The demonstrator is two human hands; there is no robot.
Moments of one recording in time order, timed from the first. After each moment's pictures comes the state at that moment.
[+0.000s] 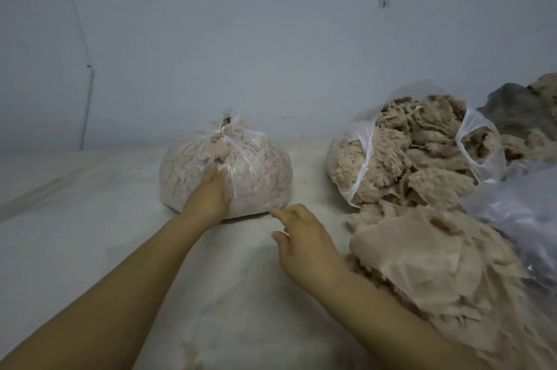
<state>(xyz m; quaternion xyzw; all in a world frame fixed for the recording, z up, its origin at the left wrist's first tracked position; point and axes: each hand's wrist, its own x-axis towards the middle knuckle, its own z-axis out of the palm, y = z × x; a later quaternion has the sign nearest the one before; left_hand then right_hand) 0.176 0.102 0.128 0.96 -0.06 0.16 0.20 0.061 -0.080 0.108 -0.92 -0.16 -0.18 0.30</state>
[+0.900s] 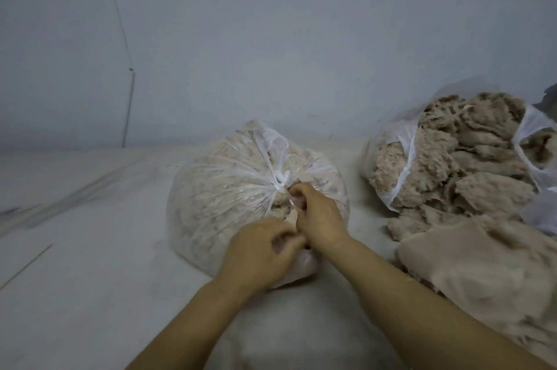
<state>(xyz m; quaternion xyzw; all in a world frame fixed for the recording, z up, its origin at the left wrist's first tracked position) 0.074 0.085 0.108 0.90 -0.20 0.27 0.28 0.123 -0.042 0.122 -0.90 -0.11 -0.16 0.38</state>
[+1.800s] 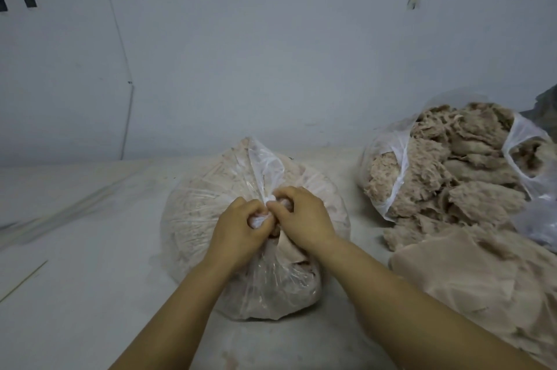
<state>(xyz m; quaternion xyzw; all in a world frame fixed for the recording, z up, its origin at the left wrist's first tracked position) 0.107 0.100 0.130 0.89 -0.11 0.27 0.36 0.115 -0.035 0.149 -0.88 -0.14 -0.16 0.42</state>
